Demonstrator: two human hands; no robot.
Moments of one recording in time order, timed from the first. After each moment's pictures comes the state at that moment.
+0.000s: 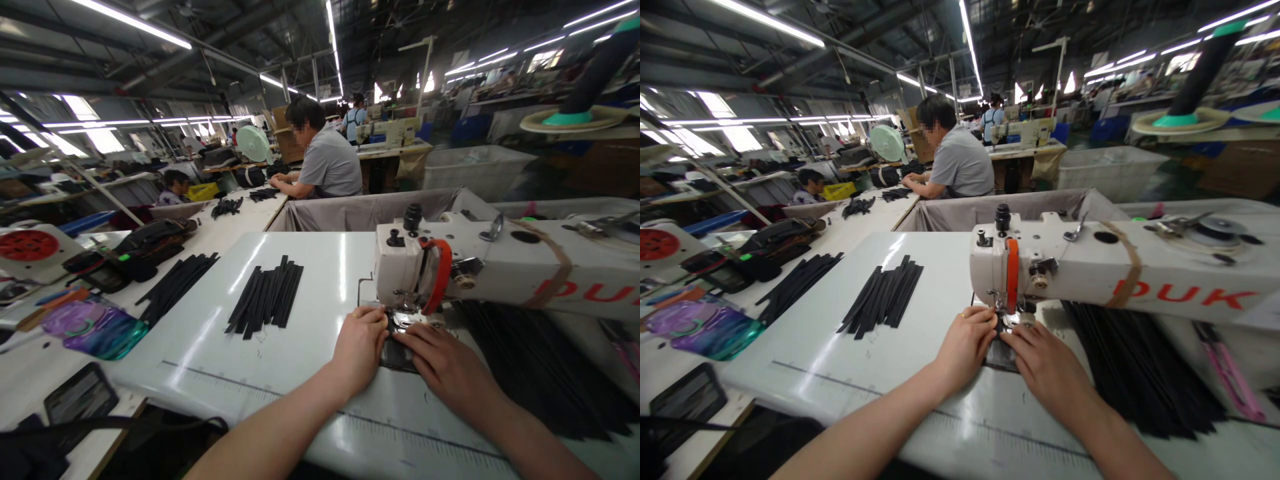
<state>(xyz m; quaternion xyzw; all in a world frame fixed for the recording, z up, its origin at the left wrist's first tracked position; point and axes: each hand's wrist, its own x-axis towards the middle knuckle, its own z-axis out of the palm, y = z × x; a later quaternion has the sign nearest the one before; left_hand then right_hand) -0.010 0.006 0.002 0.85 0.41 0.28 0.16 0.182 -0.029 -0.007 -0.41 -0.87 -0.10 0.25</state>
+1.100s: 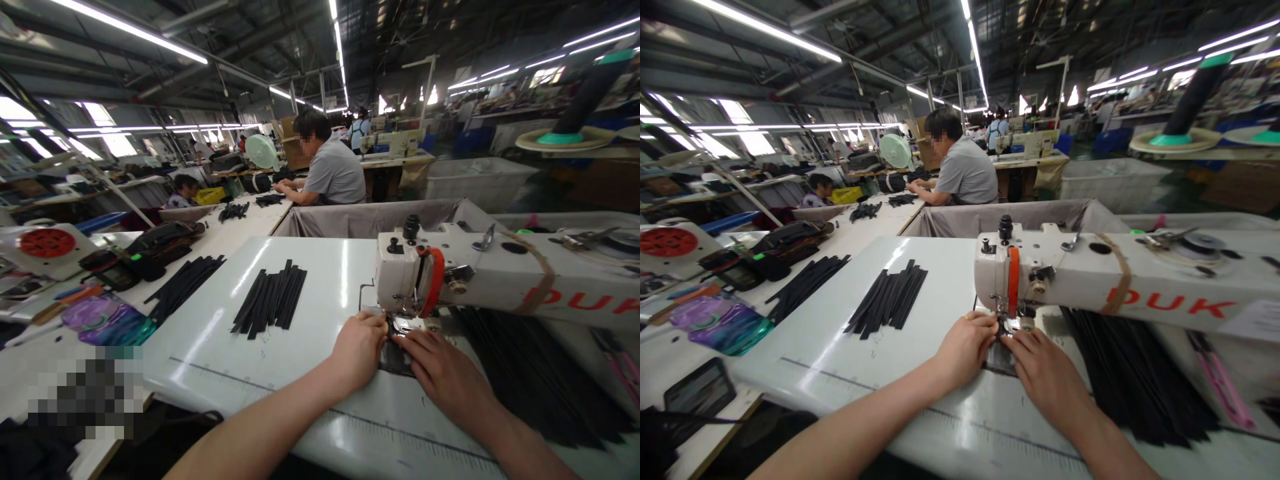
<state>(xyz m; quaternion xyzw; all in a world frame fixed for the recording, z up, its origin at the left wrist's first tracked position) -0.014 0.014 0.008 0.88 0.39 0.23 0.13 0.179 -0.031 -0.007 -0.41 -0.87 -0.12 0.24</state>
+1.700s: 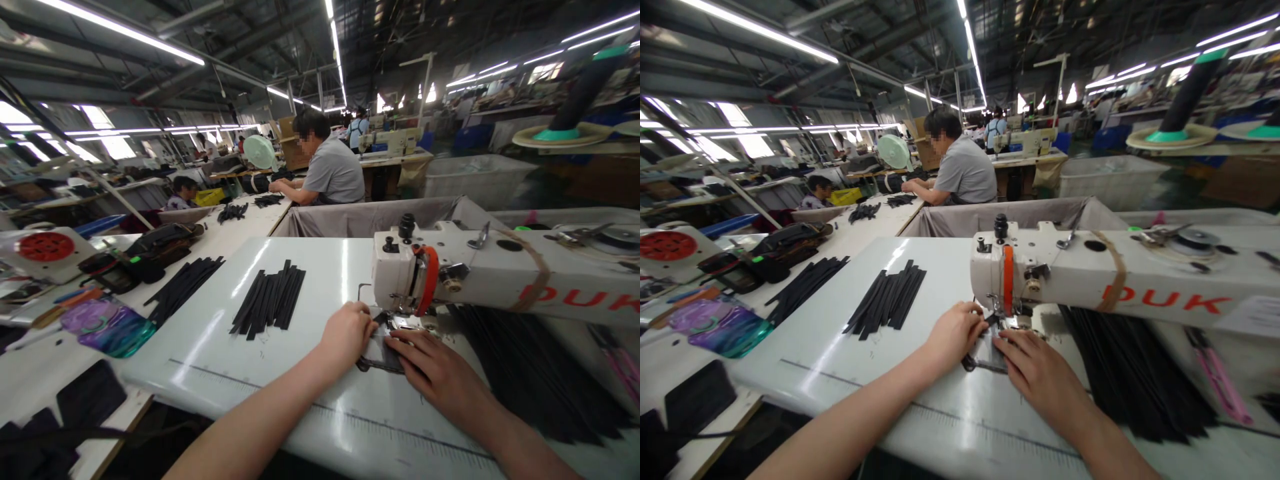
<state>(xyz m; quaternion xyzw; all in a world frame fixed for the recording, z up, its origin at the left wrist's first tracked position) -0.033 0.030 0.011 0.86 0.46 0.20 0.09 0.179 -0.034 -0.007 -0.38 -0.88 -0.05 0.29</state>
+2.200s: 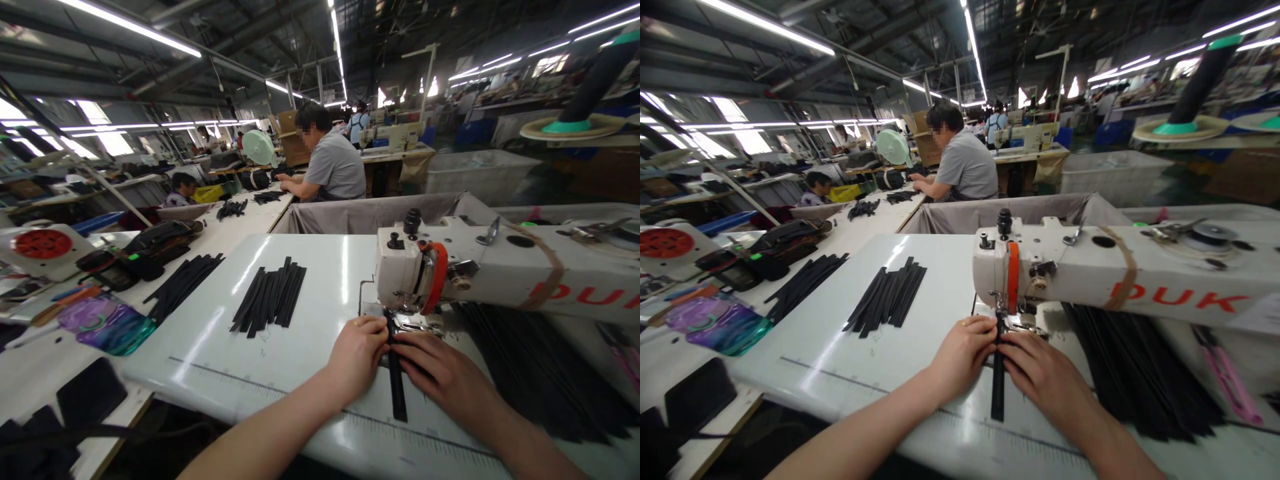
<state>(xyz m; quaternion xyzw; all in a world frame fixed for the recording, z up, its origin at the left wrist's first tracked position) -0.022 -0.006 -0.001 0.88 0.37 0.27 0.15 0.177 -0.037 -0.004 -0.37 -0.87 -0.01 0.32</state>
